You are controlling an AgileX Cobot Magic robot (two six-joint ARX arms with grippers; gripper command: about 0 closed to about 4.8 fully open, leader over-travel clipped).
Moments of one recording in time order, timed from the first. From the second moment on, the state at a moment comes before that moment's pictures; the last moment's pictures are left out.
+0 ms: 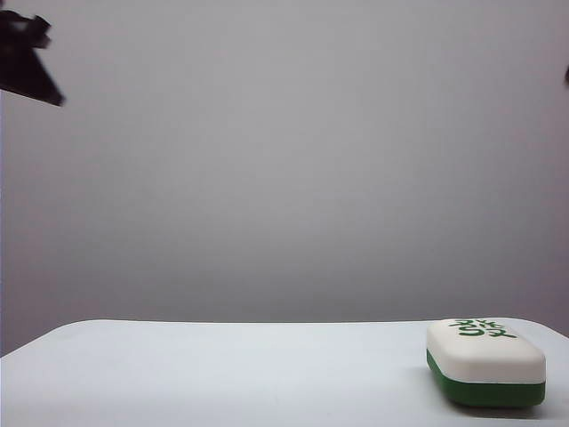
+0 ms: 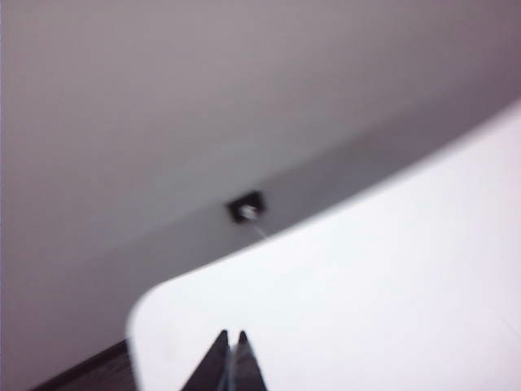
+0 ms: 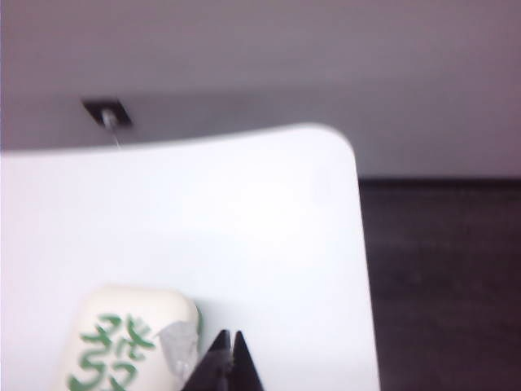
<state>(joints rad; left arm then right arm) -0.14 1.01 0.73 -0.10 0.21 0.38 -0.03 1.05 0.64 -0.17 -0.10 0.05</state>
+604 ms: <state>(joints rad) -0.31 1.17 0.73 -0.15 0.22 0.36 -0.03 1.68 0.64 0.10 -0.22 0.10</state>
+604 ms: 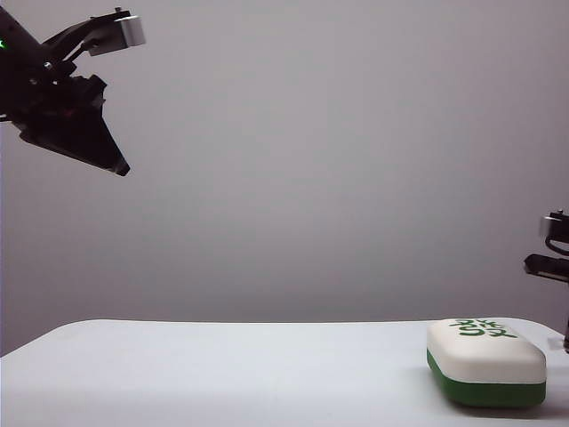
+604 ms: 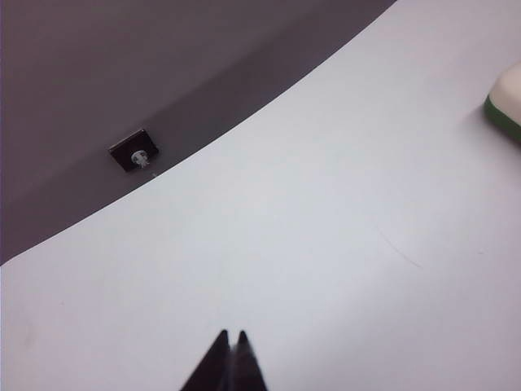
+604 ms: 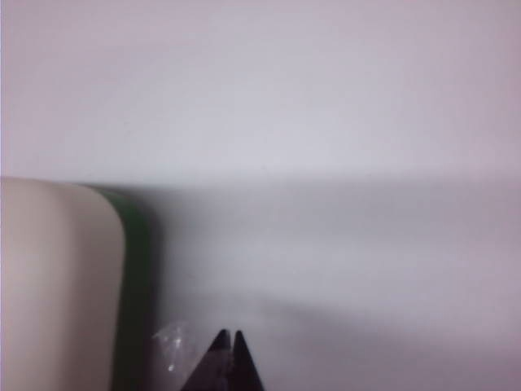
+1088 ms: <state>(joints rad) -0.31 1.17 0.73 -0.18 0.22 0.36 -0.03 1.71 0.64 0.22 -0.24 0.16</state>
